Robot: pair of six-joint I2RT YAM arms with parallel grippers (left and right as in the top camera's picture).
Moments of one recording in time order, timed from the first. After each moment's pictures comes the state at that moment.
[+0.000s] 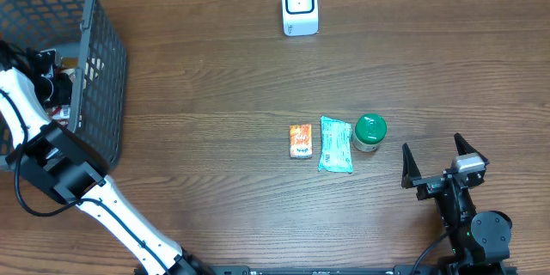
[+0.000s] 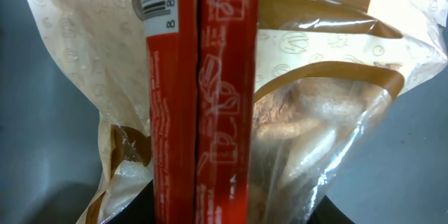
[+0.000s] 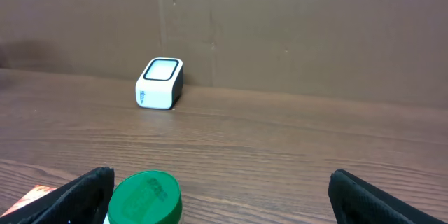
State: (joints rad) left arm 0.73 2.59 2.41 -1.11 0.15 0.49; right arm 0.13 0.01 0.02 -0.03 -0.07 -0.01
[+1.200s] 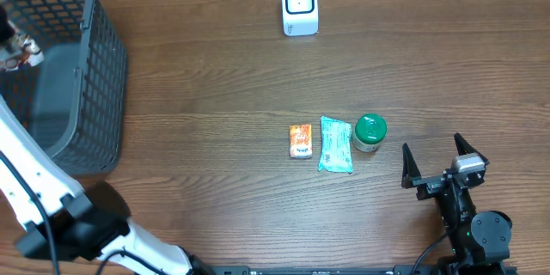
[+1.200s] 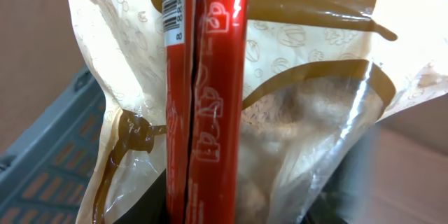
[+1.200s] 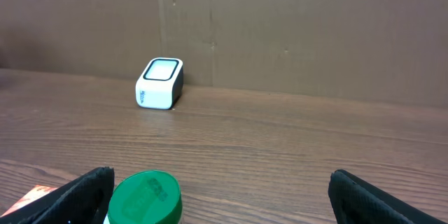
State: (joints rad) left arm 0.65 1.91 2.38 -1.07 0.16 0.02; right arm 0.13 0.01 0.02 -0.03 -0.07 -0.01
